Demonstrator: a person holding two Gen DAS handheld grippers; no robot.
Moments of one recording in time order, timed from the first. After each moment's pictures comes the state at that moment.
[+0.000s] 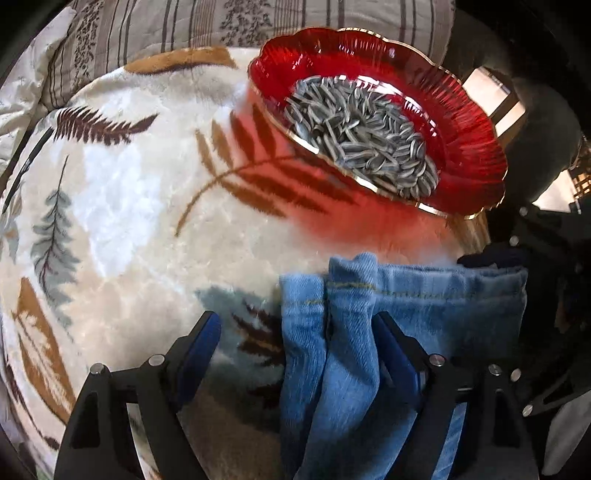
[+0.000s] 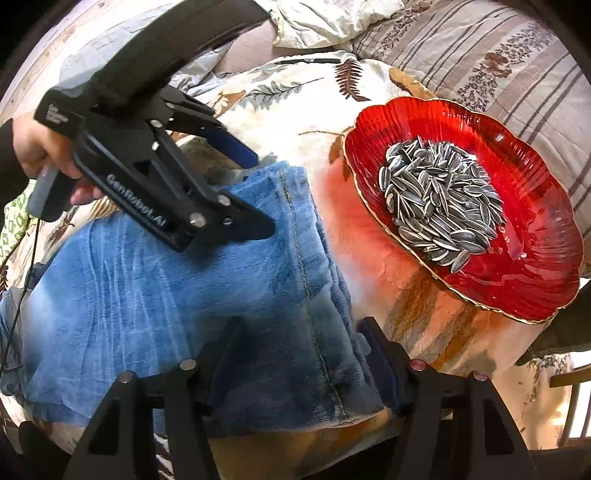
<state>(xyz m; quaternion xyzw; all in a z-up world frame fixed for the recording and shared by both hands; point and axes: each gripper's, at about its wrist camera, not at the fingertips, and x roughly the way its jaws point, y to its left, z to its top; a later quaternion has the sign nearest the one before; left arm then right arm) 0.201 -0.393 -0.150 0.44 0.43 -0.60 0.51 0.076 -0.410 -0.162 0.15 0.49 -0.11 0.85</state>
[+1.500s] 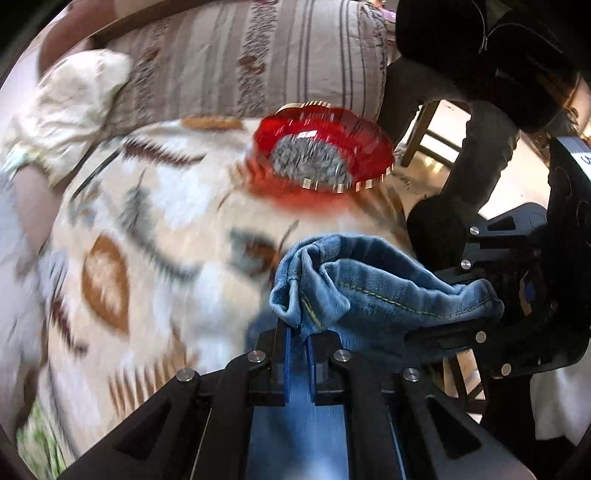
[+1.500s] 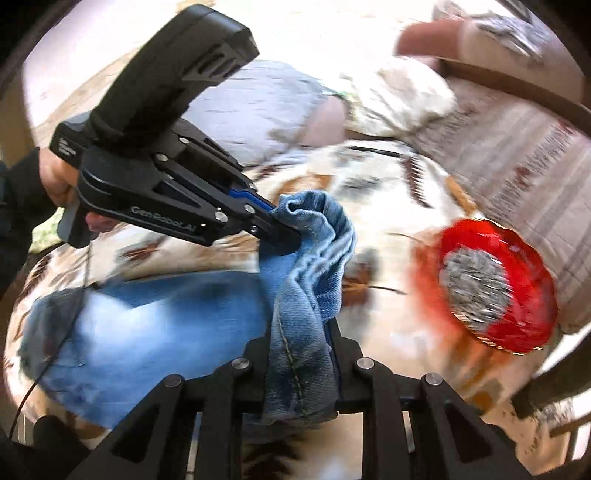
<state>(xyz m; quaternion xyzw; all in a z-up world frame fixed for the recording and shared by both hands) 0.170 -0.242 -0.039 0.40 0.37 -0.62 0.58 0.057 -0.297 -0.067 0.09 0.37 -0.04 0.92</state>
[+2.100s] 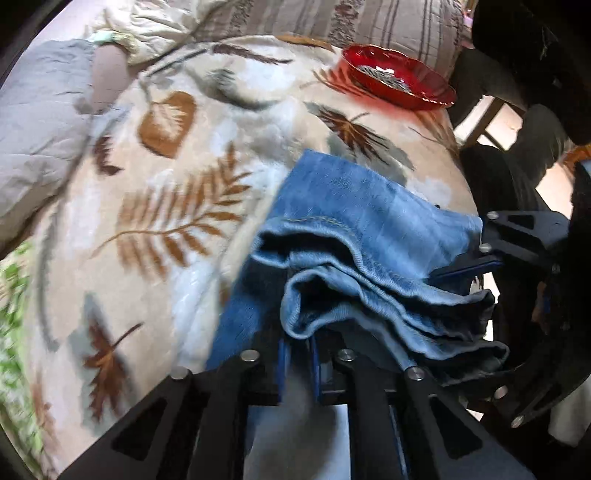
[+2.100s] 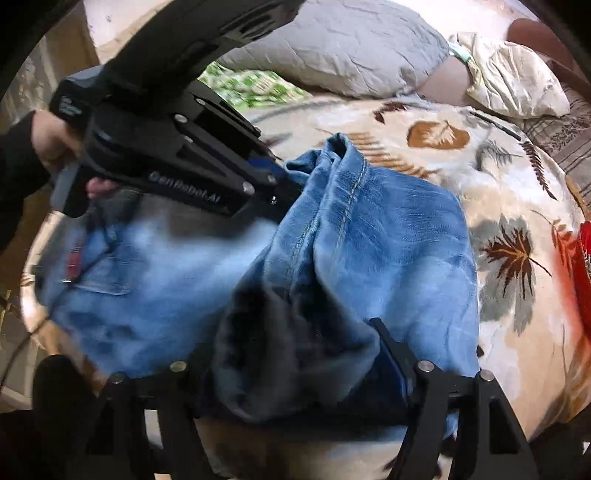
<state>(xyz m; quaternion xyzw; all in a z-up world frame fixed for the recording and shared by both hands) 0.195 -0.127 -0.085 0.37 0.45 -0.50 0.64 0.081 -0.184 -0.124 0.04 0.45 0.10 0.89</state>
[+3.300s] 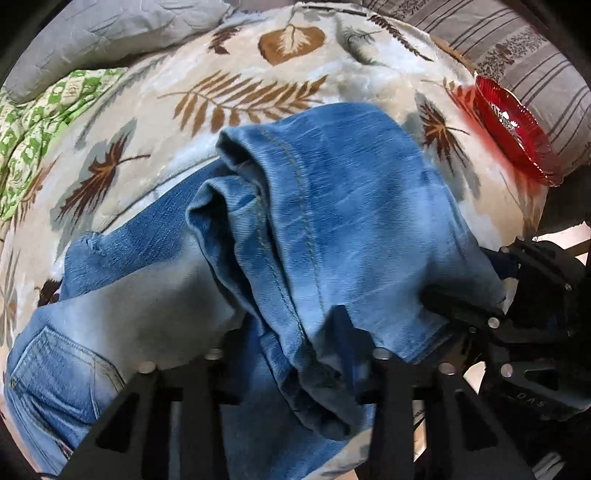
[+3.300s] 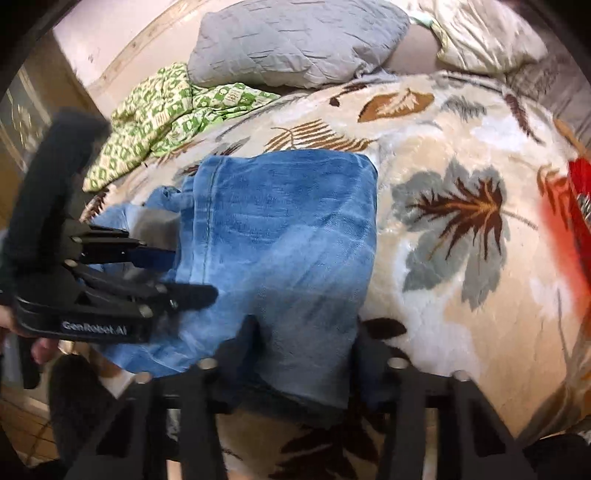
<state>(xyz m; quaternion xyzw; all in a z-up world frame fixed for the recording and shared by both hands) 0.124 -0.121 -0.121 0.20 0.57 -0.26 0.75 0.082 -0.267 -0.146 0.11 0.45 0.12 0.88</state>
